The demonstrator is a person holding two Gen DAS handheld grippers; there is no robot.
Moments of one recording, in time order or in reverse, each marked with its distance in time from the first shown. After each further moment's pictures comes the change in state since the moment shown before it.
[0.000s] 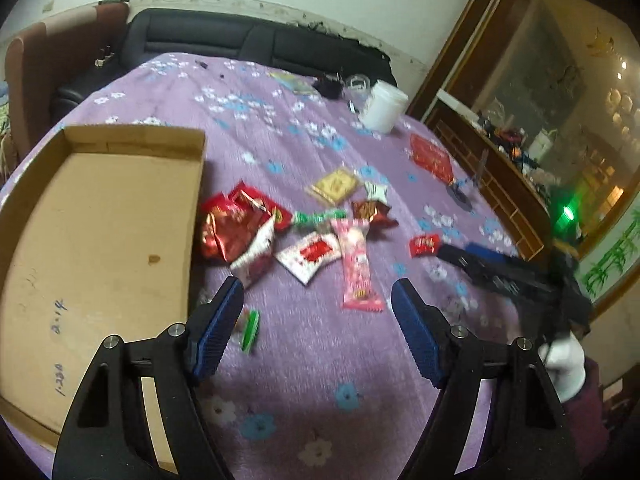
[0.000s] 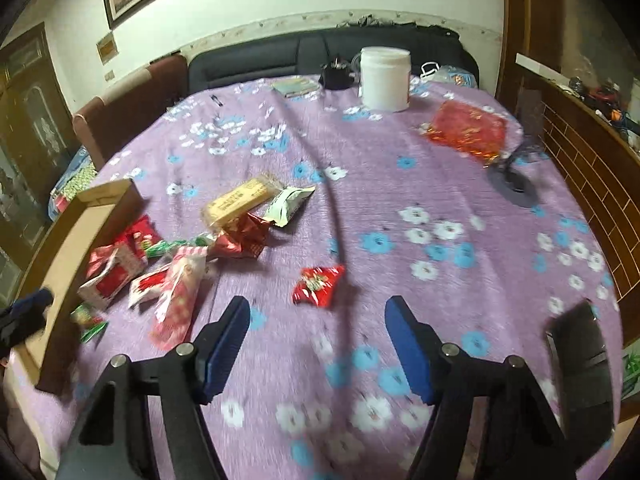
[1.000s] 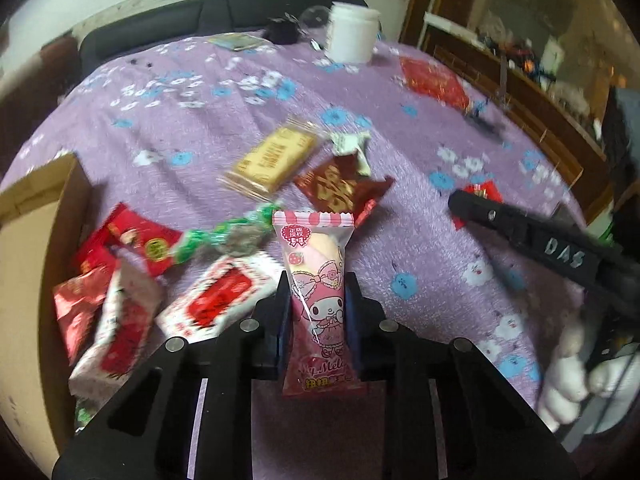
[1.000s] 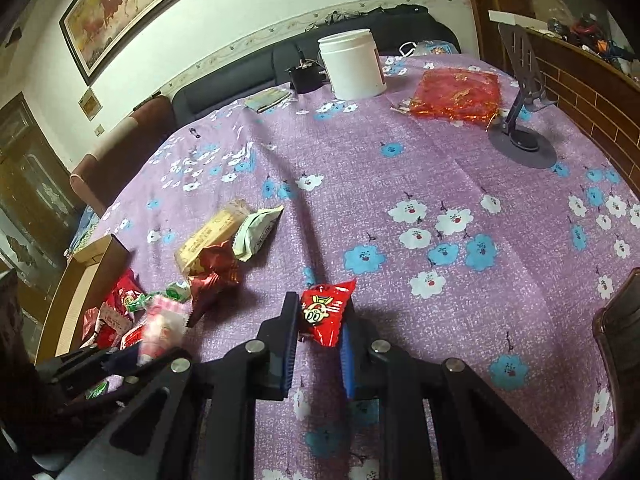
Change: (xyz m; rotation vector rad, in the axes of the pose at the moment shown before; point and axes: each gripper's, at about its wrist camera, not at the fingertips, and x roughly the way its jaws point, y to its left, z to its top) left arm 0.125 -0.056 0.025 0.197 0.145 0.114; right arm 0.029 -0.041 0.004 0.204 -0.050 0.102
